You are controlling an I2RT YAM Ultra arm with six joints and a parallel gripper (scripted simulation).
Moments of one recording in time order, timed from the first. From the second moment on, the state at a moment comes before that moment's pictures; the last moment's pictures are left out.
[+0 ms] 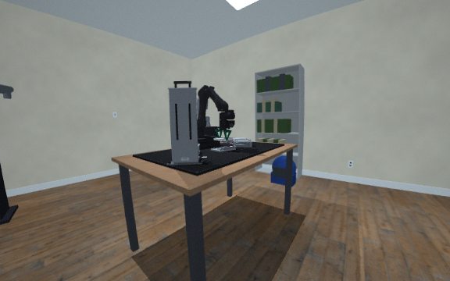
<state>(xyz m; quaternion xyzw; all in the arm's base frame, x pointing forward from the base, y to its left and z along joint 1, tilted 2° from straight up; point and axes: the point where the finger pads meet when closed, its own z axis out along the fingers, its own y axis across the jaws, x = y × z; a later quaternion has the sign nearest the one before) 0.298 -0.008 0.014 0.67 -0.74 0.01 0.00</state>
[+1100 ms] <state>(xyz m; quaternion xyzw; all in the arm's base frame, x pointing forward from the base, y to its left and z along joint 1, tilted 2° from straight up) 0.298 -0.008 0.013 0.67 -0.74 0.02 -0.01</state>
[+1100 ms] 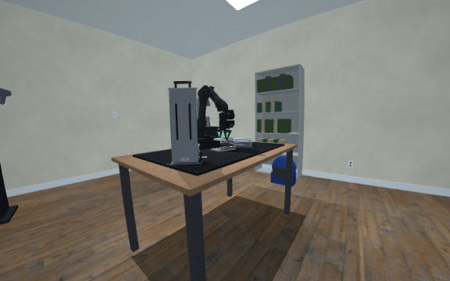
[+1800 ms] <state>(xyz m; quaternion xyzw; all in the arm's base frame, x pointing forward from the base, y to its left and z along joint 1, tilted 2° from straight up) 0.296 -0.008 0.009 0.67 -0.74 0.02 0.00</state>
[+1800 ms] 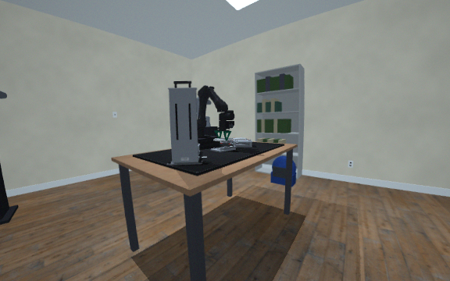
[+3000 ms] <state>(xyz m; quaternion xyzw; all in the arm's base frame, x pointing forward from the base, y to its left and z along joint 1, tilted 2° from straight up) 0.297 -0.008 -0.012 0.67 -0.74 0.02 0.00</state>
